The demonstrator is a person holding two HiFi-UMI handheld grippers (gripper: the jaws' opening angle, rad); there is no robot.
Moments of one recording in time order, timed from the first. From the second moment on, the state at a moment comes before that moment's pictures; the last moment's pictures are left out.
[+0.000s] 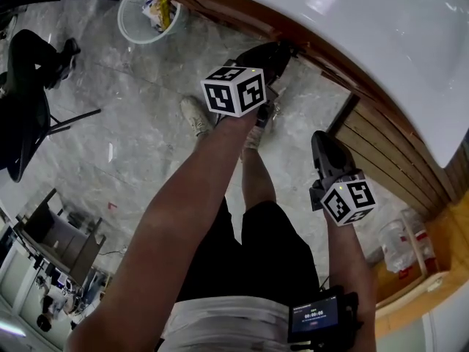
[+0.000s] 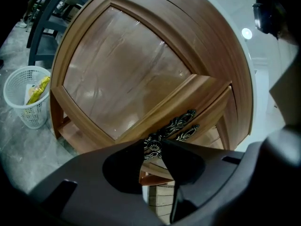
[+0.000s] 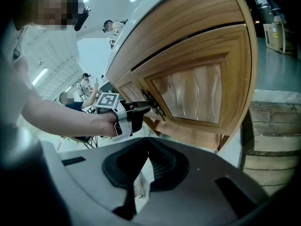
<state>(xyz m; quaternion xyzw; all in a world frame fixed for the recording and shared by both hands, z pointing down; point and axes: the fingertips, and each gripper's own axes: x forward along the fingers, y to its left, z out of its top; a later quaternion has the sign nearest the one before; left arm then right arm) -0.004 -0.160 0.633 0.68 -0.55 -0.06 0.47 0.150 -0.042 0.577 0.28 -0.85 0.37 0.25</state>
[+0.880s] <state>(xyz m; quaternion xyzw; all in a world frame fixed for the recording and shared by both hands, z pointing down) -0.007 -0.146 0.634 0.71 -0.52 -0.05 0.46 0.142 -0.039 0.578 0.26 -0.85 0.37 0.26</state>
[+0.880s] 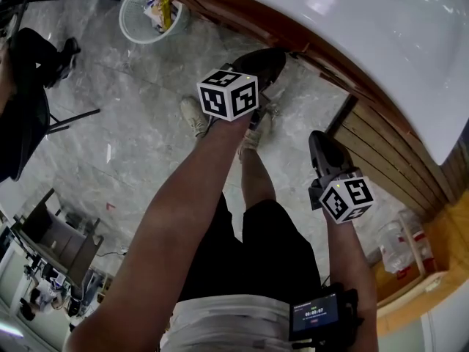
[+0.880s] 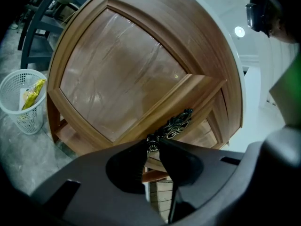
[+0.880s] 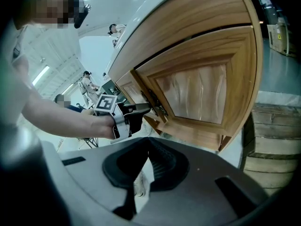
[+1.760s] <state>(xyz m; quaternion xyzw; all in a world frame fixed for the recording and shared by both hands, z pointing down) -0.016 -0.117 0.631 0.76 -0.43 -0.05 0.48 0.115 -0.045 0.577 0.24 -0.86 0.38 0.26</state>
